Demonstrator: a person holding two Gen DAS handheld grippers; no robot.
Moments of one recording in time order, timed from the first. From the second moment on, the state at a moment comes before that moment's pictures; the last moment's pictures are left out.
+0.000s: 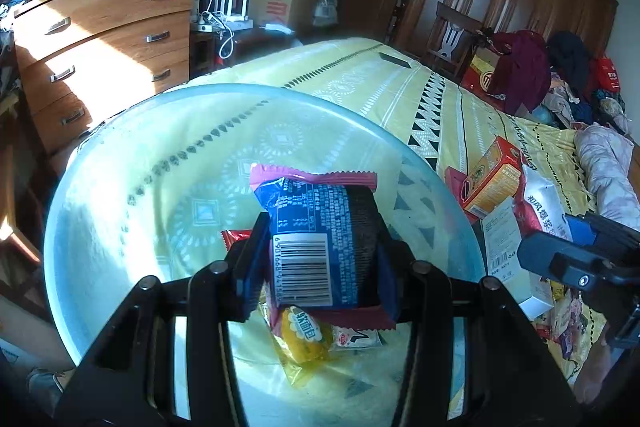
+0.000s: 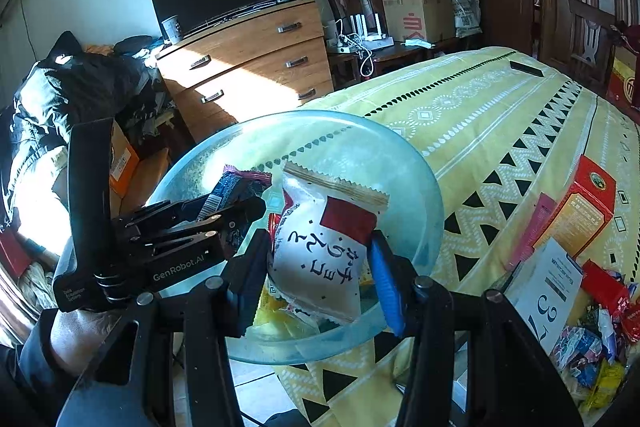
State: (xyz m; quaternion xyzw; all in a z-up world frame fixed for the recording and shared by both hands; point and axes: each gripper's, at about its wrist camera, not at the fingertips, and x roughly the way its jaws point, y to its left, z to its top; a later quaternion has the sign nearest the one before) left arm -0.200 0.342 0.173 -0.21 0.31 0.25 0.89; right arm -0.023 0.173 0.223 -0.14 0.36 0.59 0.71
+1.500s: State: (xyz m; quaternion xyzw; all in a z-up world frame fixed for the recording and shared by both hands) left arm -0.177 0.142 0.239 -0.09 0.21 0.05 0.97; right arm -0.063 -0.142 0.224 -0.12 0.32 0.40 0.85
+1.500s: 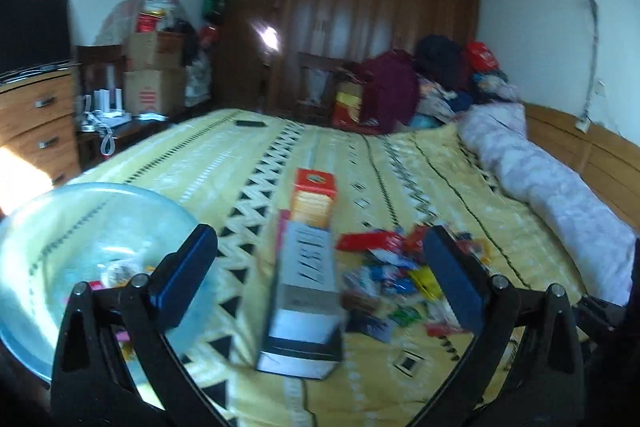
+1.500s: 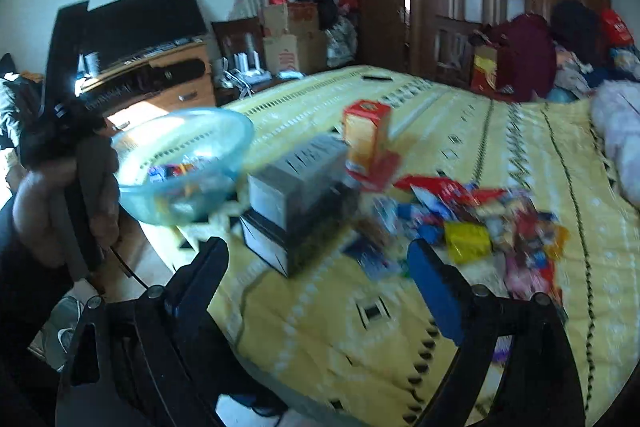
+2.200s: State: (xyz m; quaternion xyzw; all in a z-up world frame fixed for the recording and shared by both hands) left arm 0.014 -0.029 0.044 -0.18 0.51 -0.15 0.83; right arm 0.005 -0.317 0.142 0.01 0.46 0.27 0.85
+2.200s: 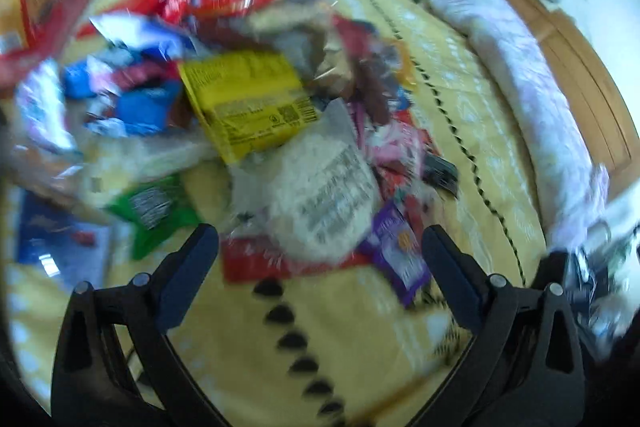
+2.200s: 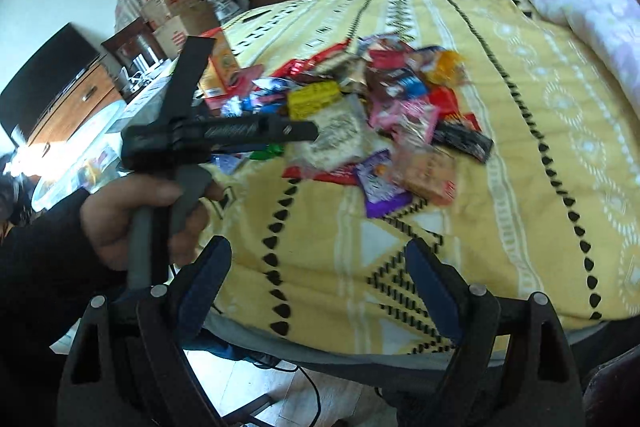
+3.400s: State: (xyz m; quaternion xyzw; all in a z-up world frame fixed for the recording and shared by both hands) left arm -0.083 0.000 0.072 -0.11 0.50 -0.11 0.85; right arm 0.012 -0.320 0.123 0.04 0.46 0.29 0.84
